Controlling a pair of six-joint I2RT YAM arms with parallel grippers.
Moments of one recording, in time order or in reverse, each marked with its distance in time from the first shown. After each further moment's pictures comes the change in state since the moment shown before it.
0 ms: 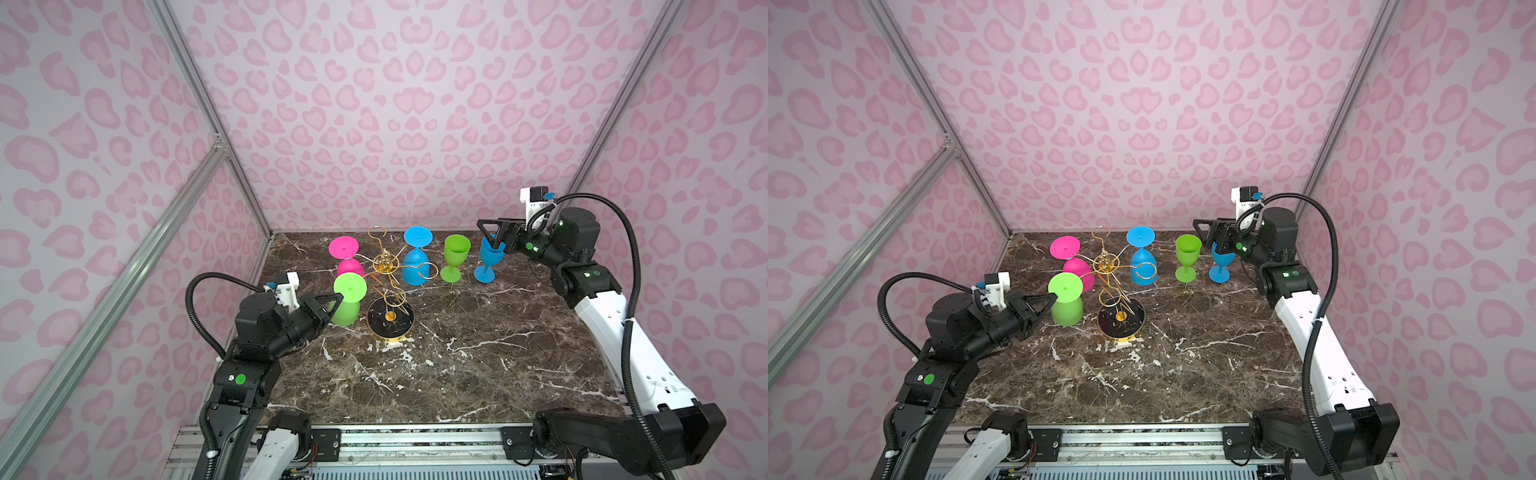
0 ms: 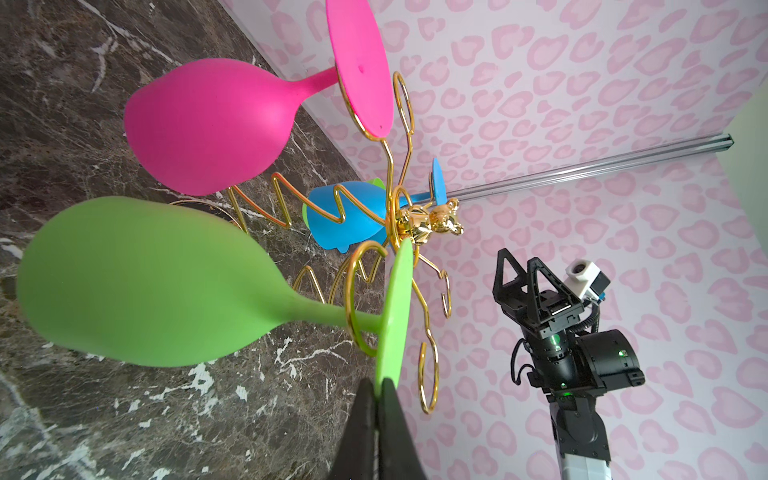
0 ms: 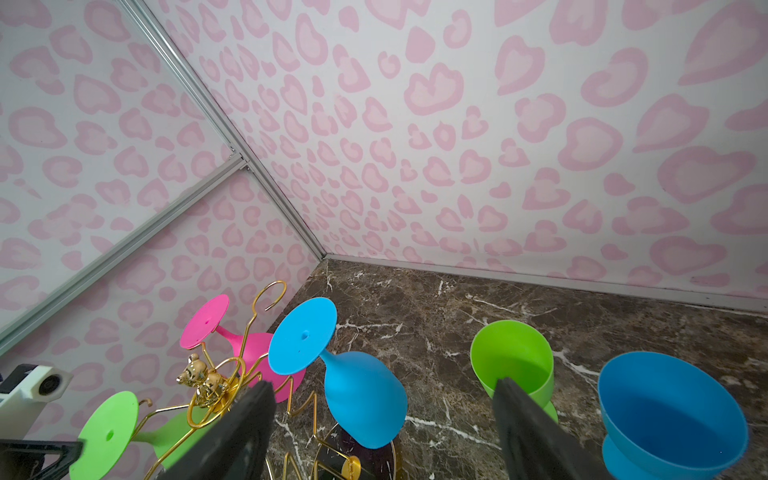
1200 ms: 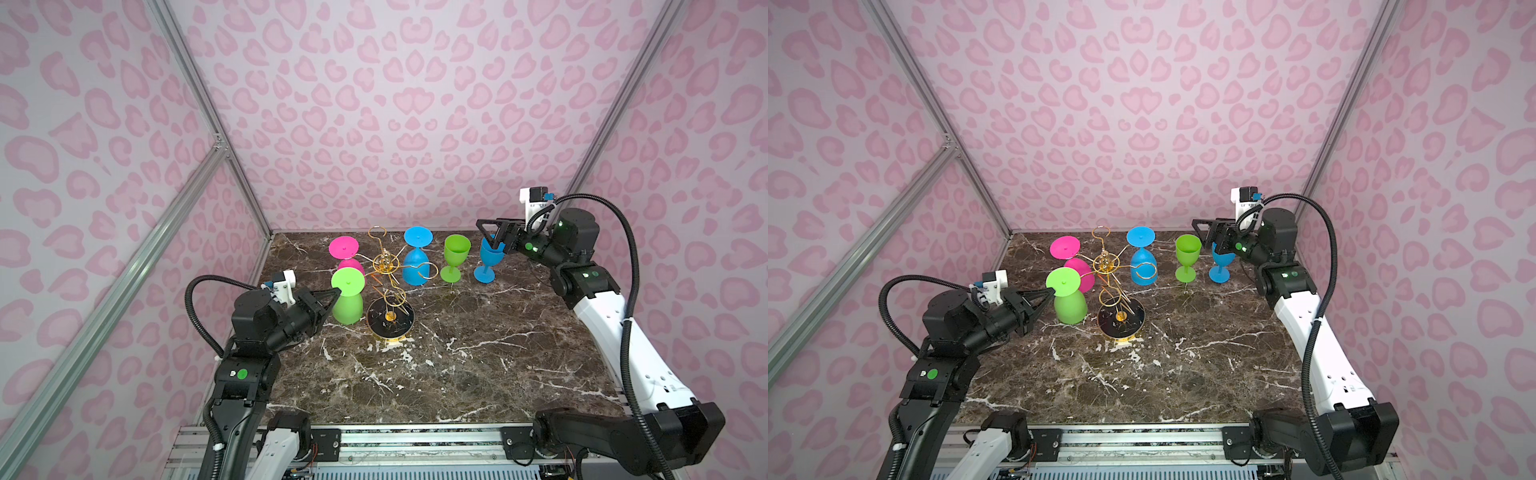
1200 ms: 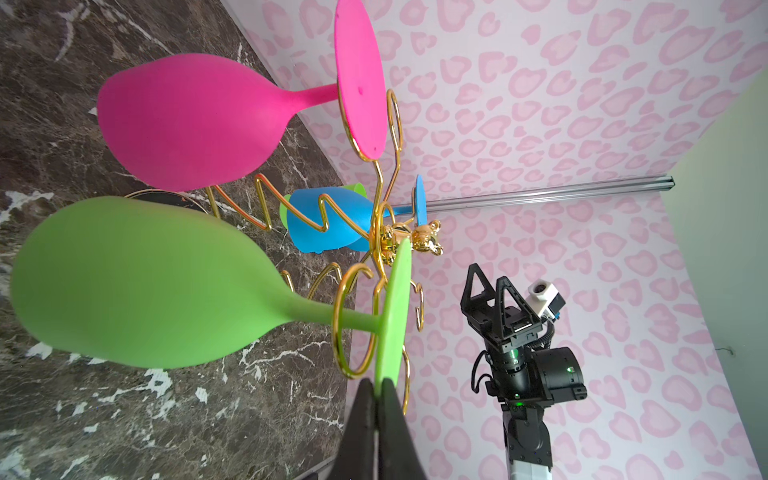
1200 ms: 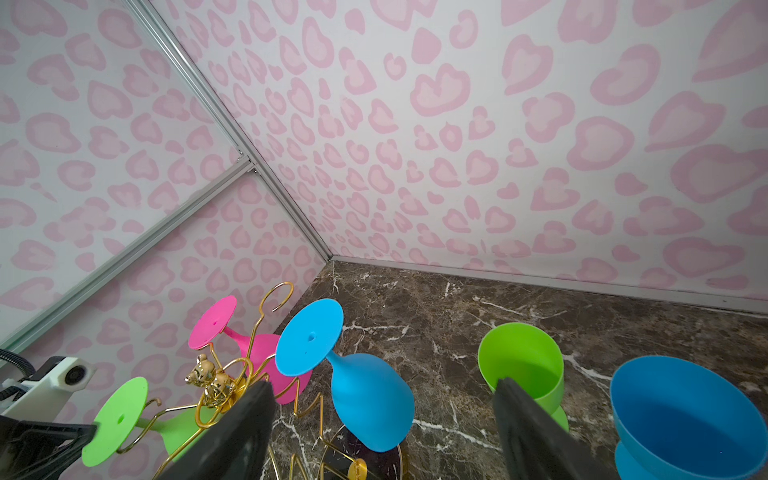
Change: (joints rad) left arm 0.079 0.032 -0.014 0.084 0.110 -0.114; right arm 0.001 0.000 -0.013 0.022 -0.016 0.018
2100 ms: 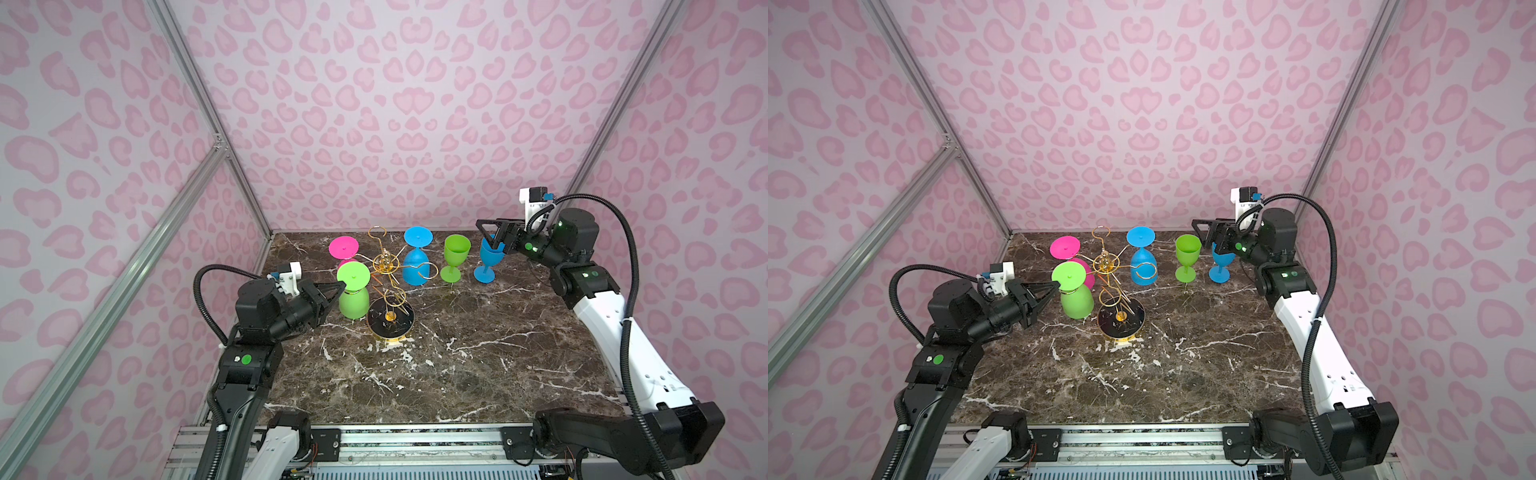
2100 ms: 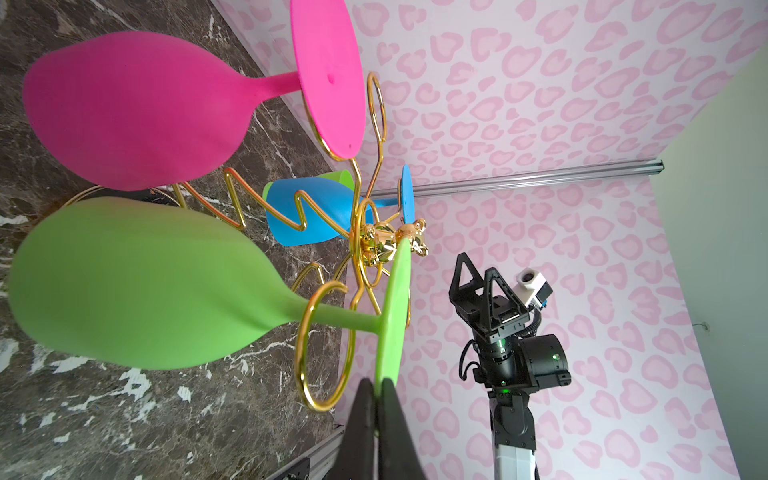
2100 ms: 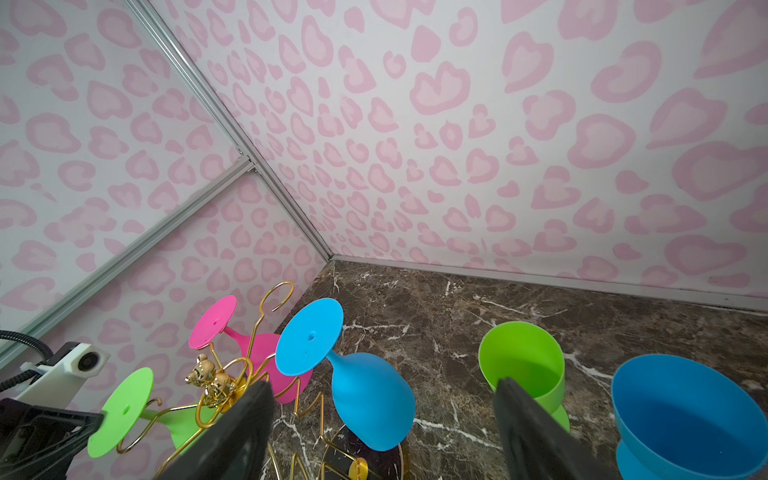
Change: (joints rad) left arm 0.000 0.078 0.026 0.058 0.068 0.000; right arm 0.000 0.001 0.000 -0.001 0.000 0.002
